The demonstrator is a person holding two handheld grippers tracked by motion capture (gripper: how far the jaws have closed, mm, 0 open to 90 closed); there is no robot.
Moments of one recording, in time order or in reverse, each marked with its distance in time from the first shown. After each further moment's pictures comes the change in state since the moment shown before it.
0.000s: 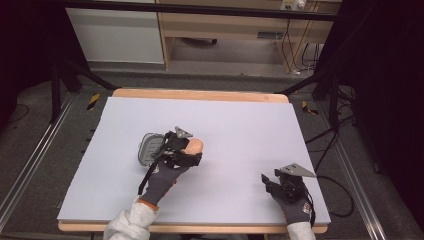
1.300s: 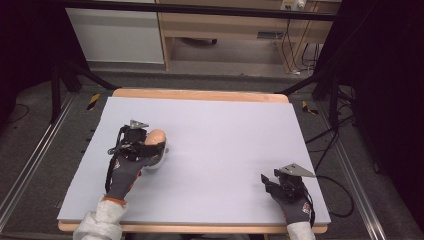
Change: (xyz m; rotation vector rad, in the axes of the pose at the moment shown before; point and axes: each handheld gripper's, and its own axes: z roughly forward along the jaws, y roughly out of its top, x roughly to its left) left arm 0.090 -0.026 -0.037 -0.034 0.107 -0.151; right arm 0.000 0.000 0.001 0.003 0.002 -0.007
